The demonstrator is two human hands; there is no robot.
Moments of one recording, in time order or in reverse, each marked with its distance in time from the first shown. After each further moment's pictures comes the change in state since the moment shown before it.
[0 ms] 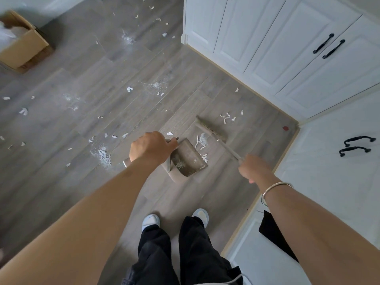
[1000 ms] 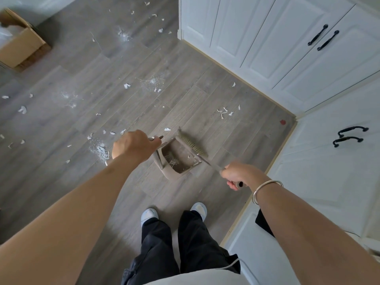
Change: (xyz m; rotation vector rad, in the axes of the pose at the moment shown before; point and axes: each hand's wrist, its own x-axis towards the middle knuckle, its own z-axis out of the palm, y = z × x) left_hand -0.016 -0.018 0.000 0.001 -0.005 -0.083; right_hand -0.005 0.008 0.035 0.229 -0.500 0.048
